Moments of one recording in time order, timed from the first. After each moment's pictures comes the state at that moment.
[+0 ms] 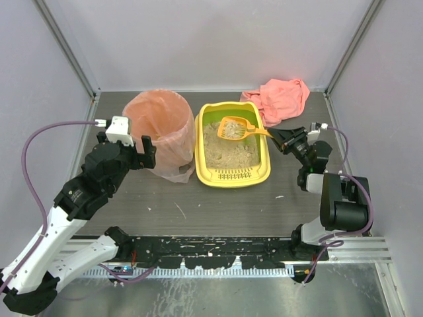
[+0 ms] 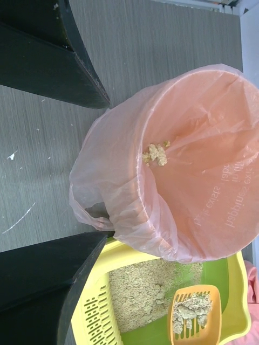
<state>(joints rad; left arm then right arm) -0.64 0.76 1.07 -0.62 -0.45 -0.22 -0.16 1.52 0.46 1.12 -0.68 1.38</state>
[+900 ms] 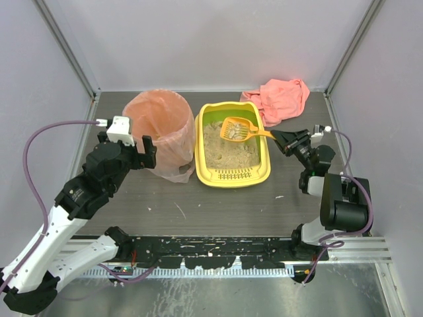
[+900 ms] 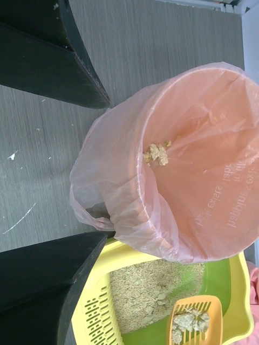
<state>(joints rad) -0.64 0.76 1.07 -0.62 -0.45 -0.22 -0.20 1.51 0.41 1.20 -0.70 1.39</state>
